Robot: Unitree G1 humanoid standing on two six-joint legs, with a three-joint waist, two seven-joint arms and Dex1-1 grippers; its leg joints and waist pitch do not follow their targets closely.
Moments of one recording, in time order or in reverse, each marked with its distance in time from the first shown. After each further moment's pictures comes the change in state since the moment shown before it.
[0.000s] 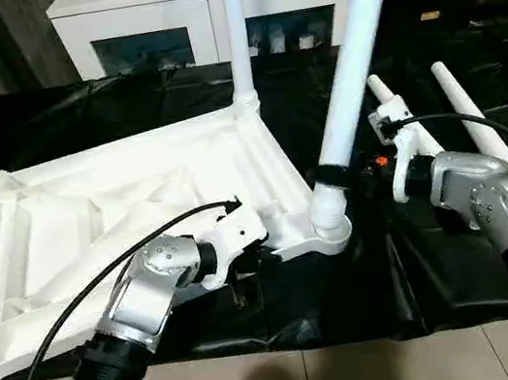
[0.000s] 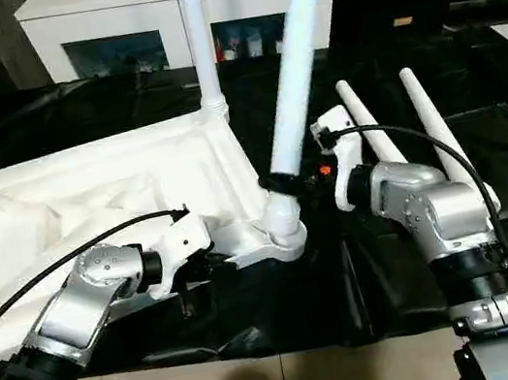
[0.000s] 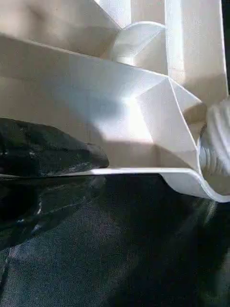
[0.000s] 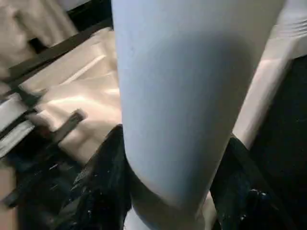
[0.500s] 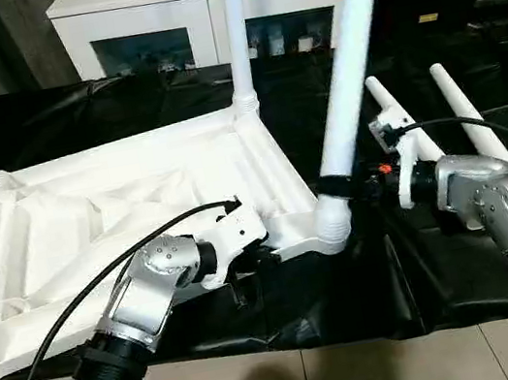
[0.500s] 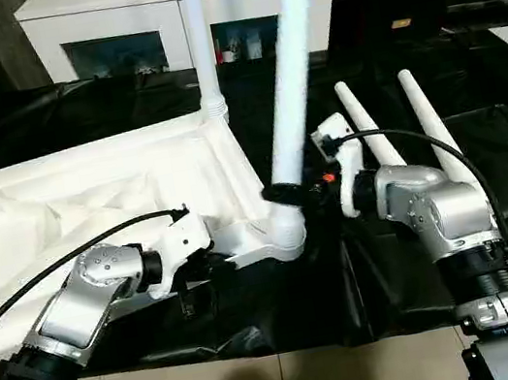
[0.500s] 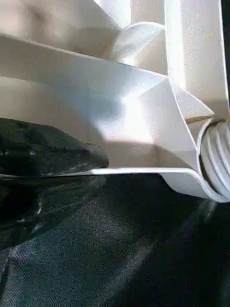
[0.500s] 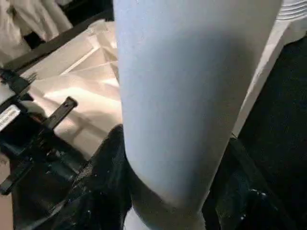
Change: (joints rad) left arm -0.002 0.000 0.000 0.005 0.001 0.000 0.001; right arm -0.003 -0.016 -0.001 0.081 -0.013 -0.039 0.026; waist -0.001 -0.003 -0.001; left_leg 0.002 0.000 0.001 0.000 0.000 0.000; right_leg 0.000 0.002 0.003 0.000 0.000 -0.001
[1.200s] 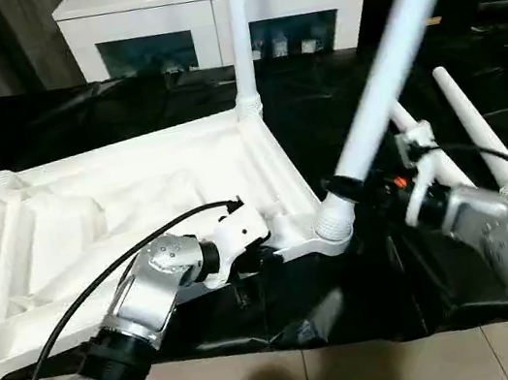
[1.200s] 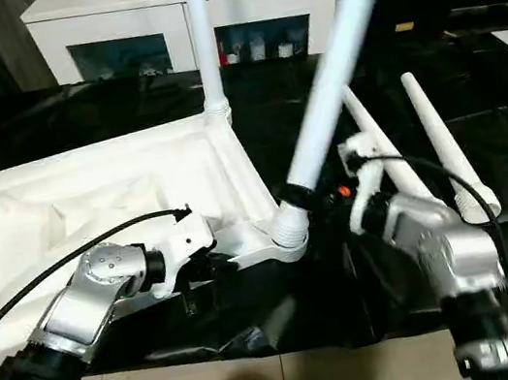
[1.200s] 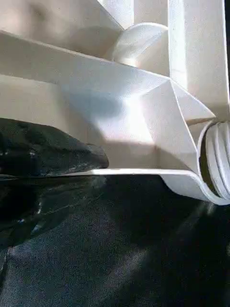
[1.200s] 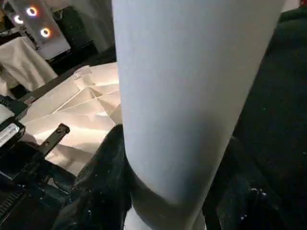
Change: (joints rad) left arm -0.017 -0.014 0.000 0.050 -0.002 -0.001 0.003; right arm 0.218 0.108 -0.126 -0.134 0.052 -0.118 -0.123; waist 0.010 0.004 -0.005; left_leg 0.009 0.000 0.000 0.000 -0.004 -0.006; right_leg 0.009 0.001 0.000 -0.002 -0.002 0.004
